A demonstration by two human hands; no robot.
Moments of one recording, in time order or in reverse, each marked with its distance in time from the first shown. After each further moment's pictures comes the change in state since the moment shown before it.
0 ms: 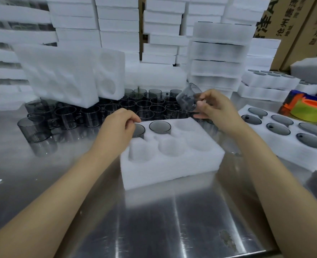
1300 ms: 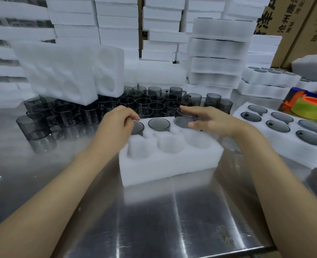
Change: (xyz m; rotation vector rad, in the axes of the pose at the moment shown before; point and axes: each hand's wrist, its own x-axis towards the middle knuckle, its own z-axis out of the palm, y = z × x) left_hand 0.001 -0.005 0.002 0.008 0.010 0.032; right_hand -0.012 -0.010 -0.006 -0.455 -0.492 0.107
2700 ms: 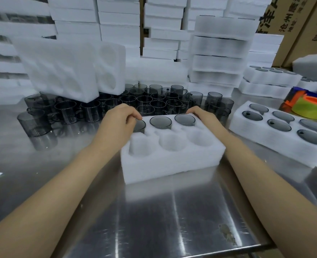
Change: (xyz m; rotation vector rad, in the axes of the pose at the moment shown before) left_hand -0.003 0.009 -0.004 -0.021 -0.032 -0.036; right_hand 0.023 0.031 0.034 -0.009 0.298 0.086
